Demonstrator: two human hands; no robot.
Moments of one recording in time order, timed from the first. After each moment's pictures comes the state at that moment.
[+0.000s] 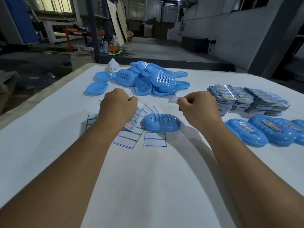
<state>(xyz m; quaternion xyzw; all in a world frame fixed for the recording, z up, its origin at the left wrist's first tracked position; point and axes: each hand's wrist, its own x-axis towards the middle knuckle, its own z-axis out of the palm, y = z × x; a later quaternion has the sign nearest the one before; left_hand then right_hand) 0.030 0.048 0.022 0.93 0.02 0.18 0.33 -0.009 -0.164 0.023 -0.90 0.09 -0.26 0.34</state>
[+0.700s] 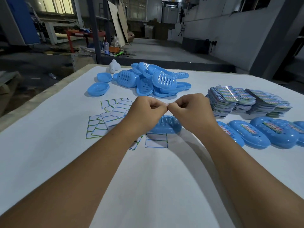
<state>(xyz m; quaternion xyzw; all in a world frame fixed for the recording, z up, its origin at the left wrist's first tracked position) 0.000 0.009 0.018 0.82 -0.15 0.06 0.56 -0.012 -0.149 0.017 -0.89 0.01 -0.28 0.35</state>
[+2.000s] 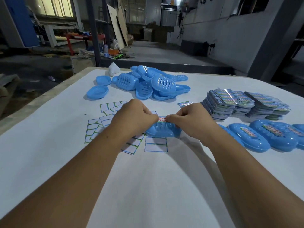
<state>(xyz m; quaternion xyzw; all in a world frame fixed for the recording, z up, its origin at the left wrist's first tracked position) 0.015 0.027 0.023 0.92 -0.07 0.04 0.37 -0.019 -0.154 0.020 -0.90 0.08 -0.11 0.42</state>
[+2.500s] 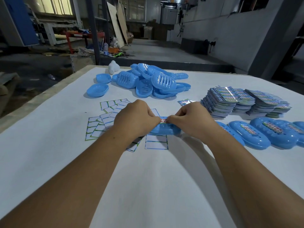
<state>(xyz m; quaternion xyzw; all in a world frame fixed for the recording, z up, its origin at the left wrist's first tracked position) 0.014 0.022 0.017 0.95 -0.09 0.06 0.28 -0.015 -0.154 0.015 -0.93 0.08 -0.12 0.34</state>
